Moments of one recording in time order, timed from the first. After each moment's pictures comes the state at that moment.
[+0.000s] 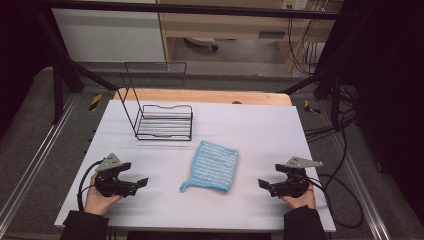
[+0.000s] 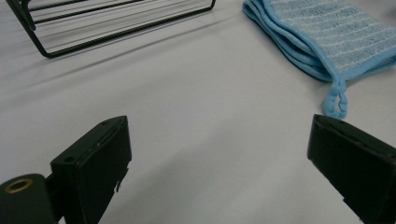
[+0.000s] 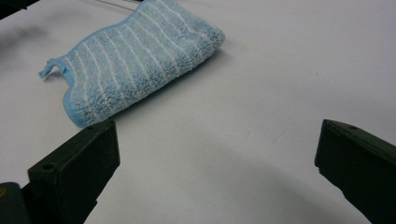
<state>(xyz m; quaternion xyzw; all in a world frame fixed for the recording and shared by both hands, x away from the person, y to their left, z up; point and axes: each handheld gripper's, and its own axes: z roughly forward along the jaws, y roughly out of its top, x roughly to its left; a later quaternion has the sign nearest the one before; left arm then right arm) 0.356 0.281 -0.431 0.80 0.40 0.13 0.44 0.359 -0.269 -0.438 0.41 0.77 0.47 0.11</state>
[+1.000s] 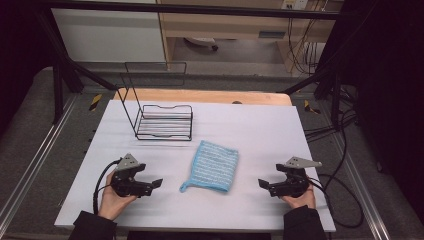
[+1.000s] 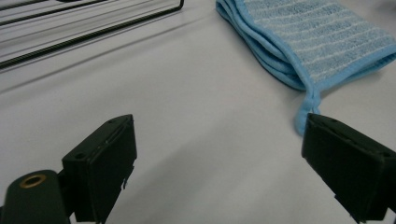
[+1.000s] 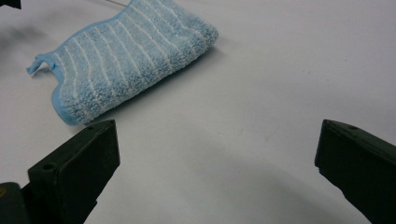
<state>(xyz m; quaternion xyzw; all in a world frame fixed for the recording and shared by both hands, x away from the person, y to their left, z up) 0.357 0.238 -0.428 0.81 0.39 0.13 0.42 0.359 -0.268 -0.439 0.42 0.78 0.45 0.12</state>
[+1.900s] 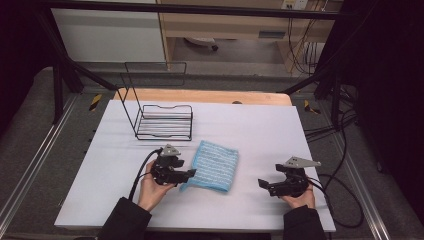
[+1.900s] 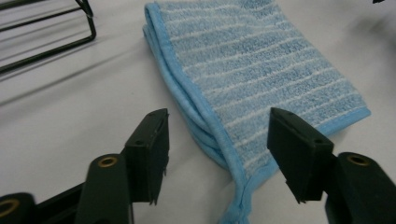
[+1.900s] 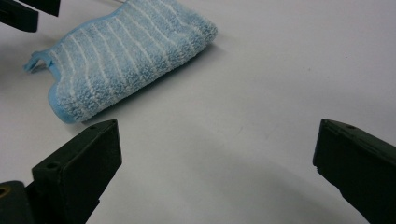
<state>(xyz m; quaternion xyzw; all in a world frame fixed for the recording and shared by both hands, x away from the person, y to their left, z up) 0.388 0.132 -0.419 0.82 0.40 0.08 0.40 0.360 -0.267 -0.440 0.42 0.78 0.45 0.12</state>
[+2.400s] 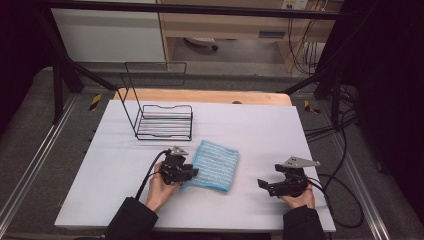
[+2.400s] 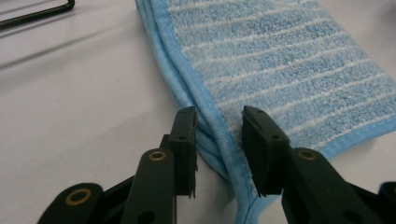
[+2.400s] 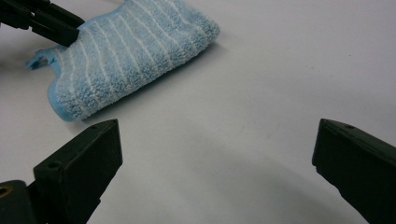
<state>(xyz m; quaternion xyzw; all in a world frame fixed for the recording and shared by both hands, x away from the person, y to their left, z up) 0.399 0.117 -0.439 0.82 0.42 0.06 0.37 0.361 -0.266 -0.440 0.42 0.78 0.45 0.12</state>
